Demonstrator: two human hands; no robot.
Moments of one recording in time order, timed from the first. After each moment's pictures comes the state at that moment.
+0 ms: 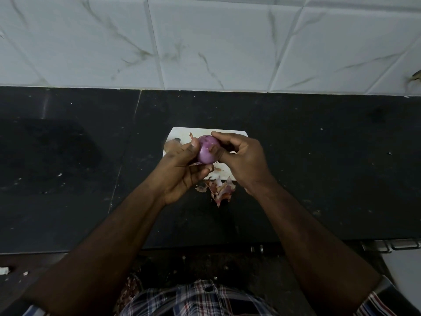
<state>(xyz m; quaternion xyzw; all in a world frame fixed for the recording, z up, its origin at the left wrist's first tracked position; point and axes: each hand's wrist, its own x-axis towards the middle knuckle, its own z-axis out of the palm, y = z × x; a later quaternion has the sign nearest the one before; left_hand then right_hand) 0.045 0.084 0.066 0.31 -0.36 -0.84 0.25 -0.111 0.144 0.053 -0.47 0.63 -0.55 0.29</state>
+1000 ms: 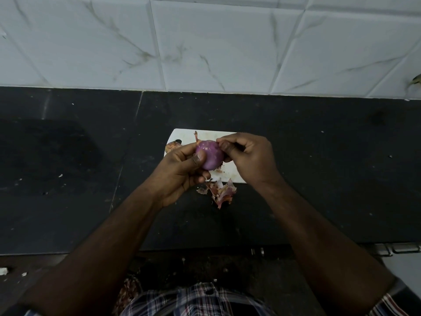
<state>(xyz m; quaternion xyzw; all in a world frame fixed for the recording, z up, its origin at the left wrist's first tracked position) 0.053 0.078 0.055 0.26 -0.46 -0.81 0.25 -0.121 0.141 0.061 -0.50 0.65 -0.53 0.22</state>
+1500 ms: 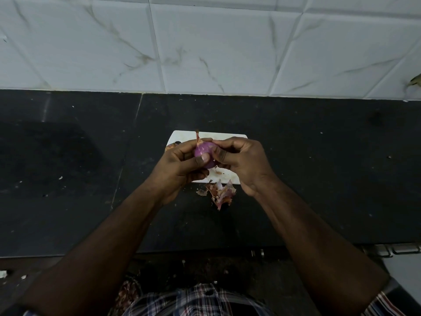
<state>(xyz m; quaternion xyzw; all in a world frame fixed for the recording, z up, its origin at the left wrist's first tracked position) 0.053 0.074 0.058 0.28 -0.52 -0.76 0.27 -0.110 0.142 0.065 -0.35 0.57 -0.60 0.44</state>
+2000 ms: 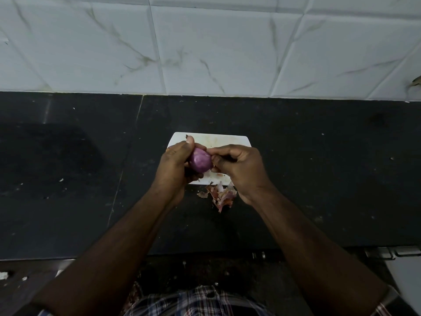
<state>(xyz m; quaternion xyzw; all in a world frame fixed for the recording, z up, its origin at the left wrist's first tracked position) 0.040 0.078 0.058 0.39 -0.49 -0.70 0.35 -0.102 0.144 0.058 -0.42 0.59 -0.58 0.37</state>
